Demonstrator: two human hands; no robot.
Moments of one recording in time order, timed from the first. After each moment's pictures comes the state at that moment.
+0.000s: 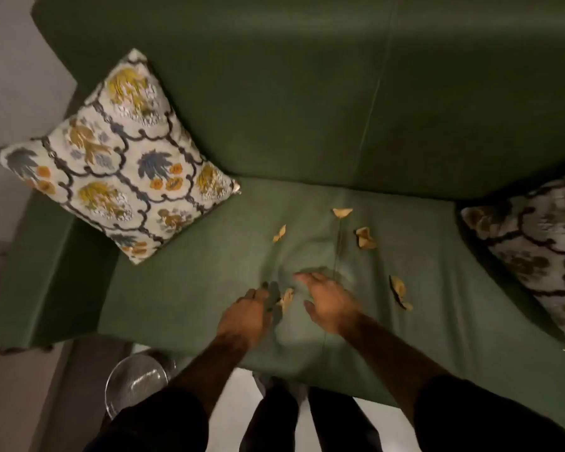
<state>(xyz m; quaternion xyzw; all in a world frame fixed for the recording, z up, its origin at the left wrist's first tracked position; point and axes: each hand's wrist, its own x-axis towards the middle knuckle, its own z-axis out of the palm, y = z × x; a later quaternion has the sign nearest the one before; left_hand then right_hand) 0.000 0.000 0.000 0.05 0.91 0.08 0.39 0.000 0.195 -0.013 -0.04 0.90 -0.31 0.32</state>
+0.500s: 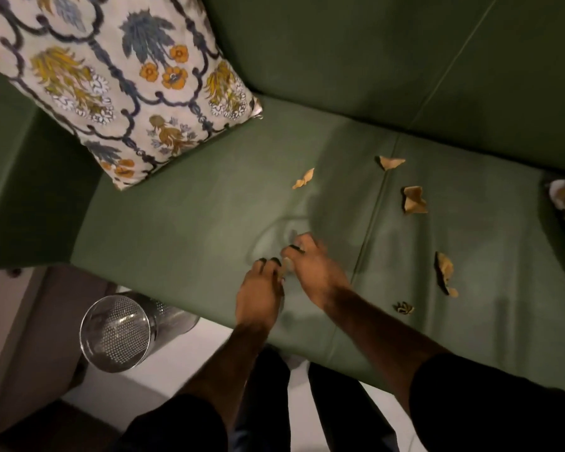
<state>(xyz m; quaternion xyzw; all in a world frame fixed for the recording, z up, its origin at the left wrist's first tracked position) 0.052 0.000 -0.111 -0.12 0.93 0.22 0.25 0.010 0.130 -0.130 -0.14 0.92 -0.22 0.31</state>
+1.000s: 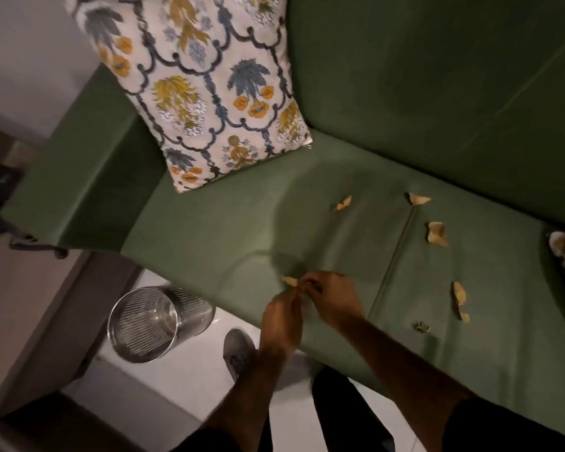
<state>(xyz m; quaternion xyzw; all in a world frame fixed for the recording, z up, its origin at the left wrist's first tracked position) 0.090 -0.033 -0.073 -0.24 0.84 0.41 0.25 0.030 0.085 -0.070 -0.01 0.88 -0.34 0.32</state>
